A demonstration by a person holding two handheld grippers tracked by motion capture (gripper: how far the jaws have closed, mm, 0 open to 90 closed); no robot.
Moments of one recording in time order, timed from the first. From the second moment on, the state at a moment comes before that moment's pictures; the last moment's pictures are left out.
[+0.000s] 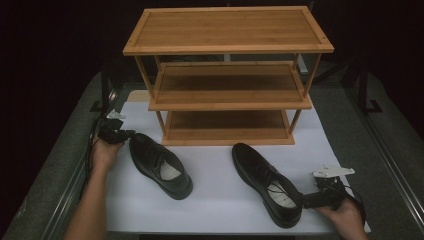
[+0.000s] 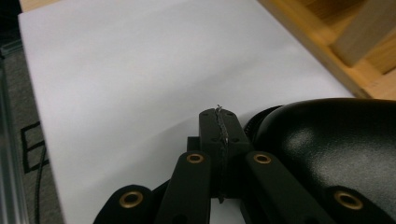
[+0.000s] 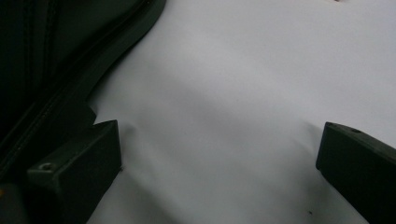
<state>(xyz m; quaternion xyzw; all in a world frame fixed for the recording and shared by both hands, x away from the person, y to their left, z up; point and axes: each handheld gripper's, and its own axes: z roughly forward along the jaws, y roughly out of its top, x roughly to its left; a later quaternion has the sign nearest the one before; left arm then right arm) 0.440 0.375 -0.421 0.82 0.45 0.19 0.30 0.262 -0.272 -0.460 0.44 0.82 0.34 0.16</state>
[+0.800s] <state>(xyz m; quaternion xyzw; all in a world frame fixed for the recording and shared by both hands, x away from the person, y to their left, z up) 0.404 0.331 -0.425 0.83 0.41 0.16 0.33 0.262 -0.272 -0.460 0.44 0.82 0.34 0.16</state>
